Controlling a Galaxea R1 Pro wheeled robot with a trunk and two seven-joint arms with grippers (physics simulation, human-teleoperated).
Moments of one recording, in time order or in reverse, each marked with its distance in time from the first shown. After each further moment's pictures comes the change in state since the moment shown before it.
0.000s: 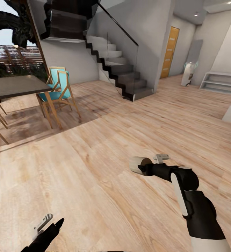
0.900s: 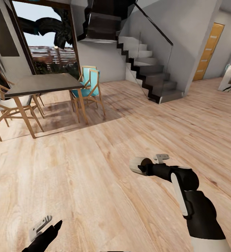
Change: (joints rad) left arm 0.000 -0.007 0.013 0.020 -0.071 0.000 0.000; right arm 0.000 -0.002 0.000 0.000 0.001 0.000 0.000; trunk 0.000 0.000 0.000
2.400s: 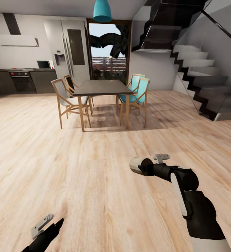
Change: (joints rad) left arm -0.015 -0.003 -0.006 0.023 -0.005 -0.020 -0.030; right arm 0.000 0.001 0.003 0.000 0.015 0.000 -0.001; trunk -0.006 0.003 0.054
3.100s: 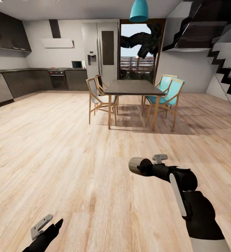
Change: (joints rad) left arm 0.000 0.001 -0.003 0.011 -0.001 -0.019 0.002; right arm 0.002 0.000 0.016 0.000 0.001 0.000 0.000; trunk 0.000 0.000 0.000
